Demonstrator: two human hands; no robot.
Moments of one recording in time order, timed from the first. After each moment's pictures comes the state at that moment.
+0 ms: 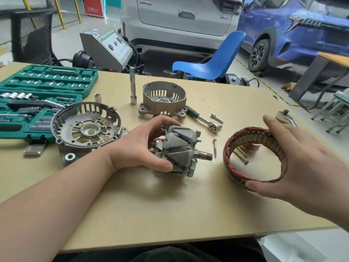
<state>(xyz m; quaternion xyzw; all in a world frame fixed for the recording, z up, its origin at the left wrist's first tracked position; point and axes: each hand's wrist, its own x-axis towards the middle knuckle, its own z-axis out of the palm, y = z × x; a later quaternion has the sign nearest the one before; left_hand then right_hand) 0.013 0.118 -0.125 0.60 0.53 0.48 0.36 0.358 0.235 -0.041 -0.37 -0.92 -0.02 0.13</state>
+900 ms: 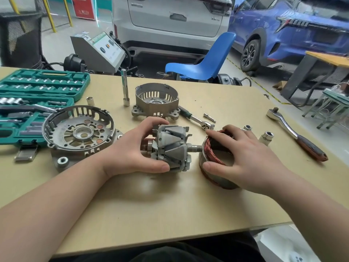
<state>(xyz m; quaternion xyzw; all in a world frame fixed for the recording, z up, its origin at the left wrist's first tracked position) 0.022 0.106 -0.123 0.61 0.58 0.46 0.30 0.302 0.243 -0.066 -0.36 -0.93 0.05 0.02</state>
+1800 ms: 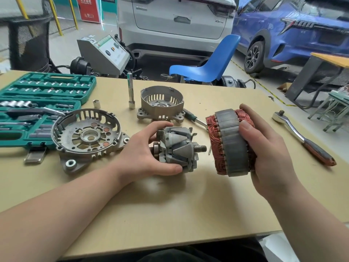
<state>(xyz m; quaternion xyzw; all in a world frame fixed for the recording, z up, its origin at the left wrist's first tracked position) 0.044 0.108 -0.126 0.53 0.60 0.54 0.25 0.289 0.231 -0.065 -0.27 -0.63 0.59 0.43</state>
